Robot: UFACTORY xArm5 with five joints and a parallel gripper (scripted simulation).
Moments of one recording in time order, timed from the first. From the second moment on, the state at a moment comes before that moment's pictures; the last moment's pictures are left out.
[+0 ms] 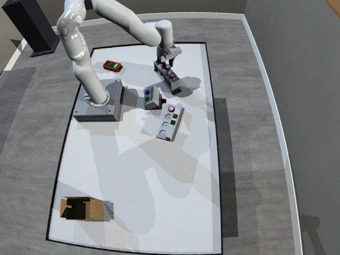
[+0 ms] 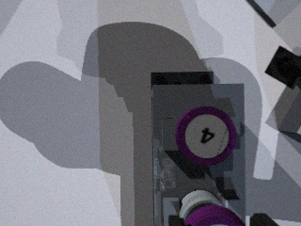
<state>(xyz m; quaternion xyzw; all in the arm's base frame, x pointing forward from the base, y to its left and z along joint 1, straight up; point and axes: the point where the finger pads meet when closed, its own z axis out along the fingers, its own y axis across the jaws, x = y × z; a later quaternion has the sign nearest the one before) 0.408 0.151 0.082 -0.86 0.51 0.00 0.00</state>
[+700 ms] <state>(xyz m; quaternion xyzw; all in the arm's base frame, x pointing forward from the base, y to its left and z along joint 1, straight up) 0.403 0.096 0.092 -0.96 0.28 0.00 0.00</state>
